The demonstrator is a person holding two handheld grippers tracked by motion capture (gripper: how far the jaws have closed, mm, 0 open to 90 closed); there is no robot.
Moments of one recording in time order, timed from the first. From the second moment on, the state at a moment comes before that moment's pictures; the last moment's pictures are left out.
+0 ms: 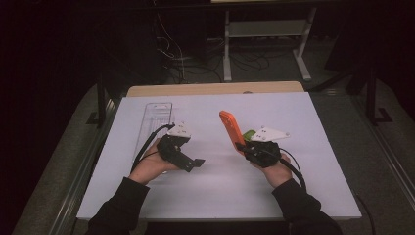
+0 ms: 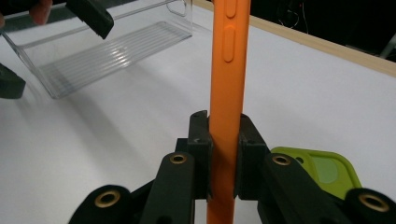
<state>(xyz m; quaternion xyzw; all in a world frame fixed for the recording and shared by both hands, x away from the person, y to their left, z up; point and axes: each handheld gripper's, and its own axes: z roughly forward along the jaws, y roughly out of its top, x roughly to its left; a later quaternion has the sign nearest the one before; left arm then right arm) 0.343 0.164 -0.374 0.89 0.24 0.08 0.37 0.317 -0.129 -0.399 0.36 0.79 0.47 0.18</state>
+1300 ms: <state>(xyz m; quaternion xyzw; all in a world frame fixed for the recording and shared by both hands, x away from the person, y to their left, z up) 0.378 0.127 -0.354 0.81 0.28 0.02 0.51 0.313 -0.118 -0.398 0.35 0.78 0.50 0.15</state>
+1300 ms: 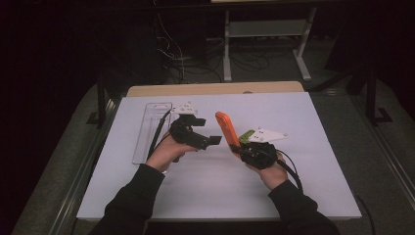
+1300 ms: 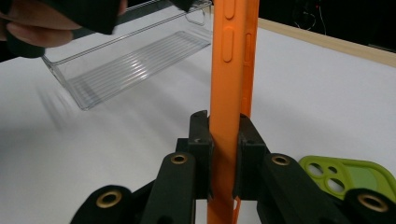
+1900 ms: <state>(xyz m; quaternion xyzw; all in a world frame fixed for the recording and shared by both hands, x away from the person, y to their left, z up) 0.390 0.106 -0.360 0.79 0.29 0.00 0.54 0.311 -0.112 -0.398 0.34 0.78 0.50 0.15</state>
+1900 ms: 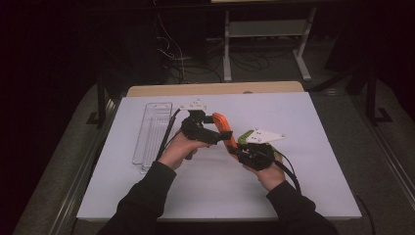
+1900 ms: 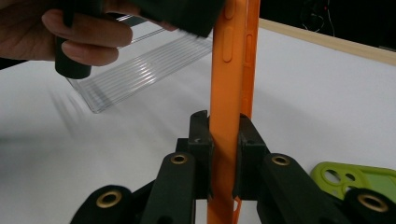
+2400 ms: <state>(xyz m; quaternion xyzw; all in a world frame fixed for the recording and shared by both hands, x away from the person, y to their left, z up) 0.392 0.099 -0.359 0.77 0.30 0.01 0.56 0.311 -0.111 -0.401 0.34 0.78 0.51 0.14</state>
